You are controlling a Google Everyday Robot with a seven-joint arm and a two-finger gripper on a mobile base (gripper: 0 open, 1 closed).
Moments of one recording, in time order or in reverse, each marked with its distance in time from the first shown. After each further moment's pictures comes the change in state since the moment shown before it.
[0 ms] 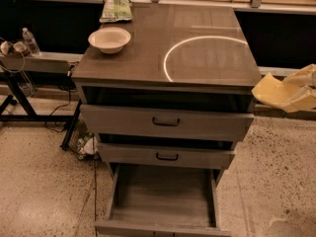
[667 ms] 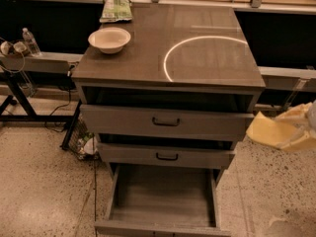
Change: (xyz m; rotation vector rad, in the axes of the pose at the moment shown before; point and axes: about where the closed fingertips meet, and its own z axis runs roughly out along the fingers) arm 0.033 0.086 0.026 -0.190 -0.032 -0.105
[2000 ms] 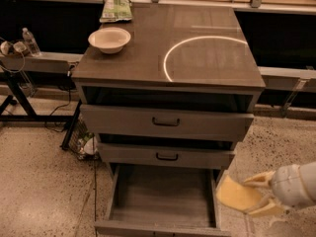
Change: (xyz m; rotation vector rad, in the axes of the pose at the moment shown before) arm 0.016 0.154 0.122 -0.235 -0.184 0.032
